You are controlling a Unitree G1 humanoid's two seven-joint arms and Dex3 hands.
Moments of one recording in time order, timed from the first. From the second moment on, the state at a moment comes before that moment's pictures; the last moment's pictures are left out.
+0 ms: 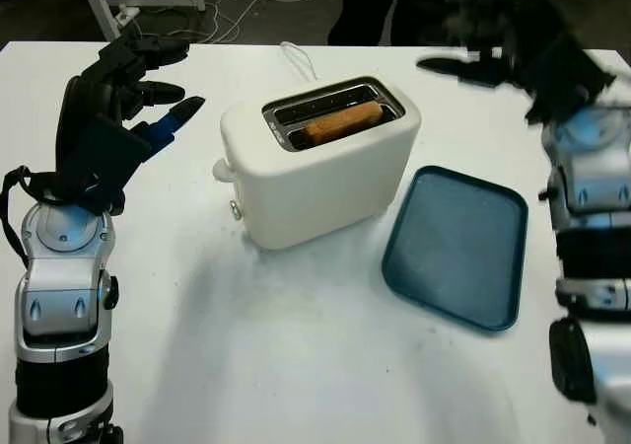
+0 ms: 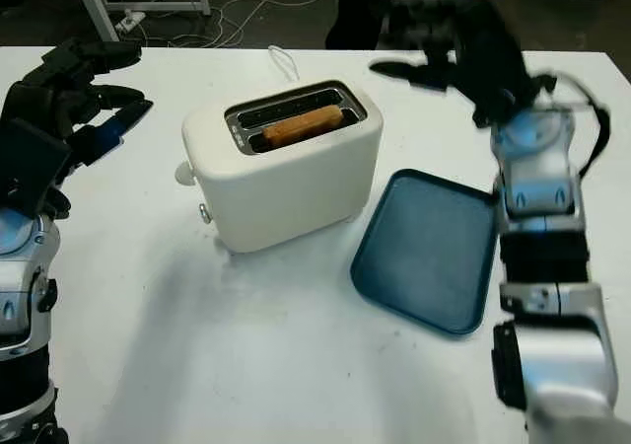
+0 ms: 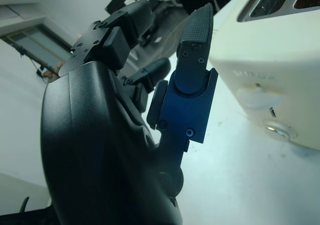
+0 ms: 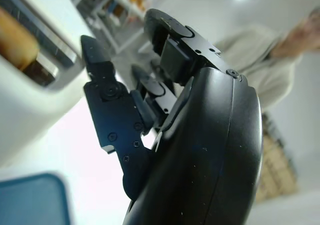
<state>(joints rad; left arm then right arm) -0.34 0.32 0.16 -0.43 0.08 0.39 -0.10 -0.89 -0.50 0.01 0.28 -0.14 -0.11 0.37</state>
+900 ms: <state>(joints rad) -0.34 0.32 0.16 -0.43 0.08 0.39 -0.10 -0.99 -0.49 0.28 0.37 -0.42 -0.35 0.44</state>
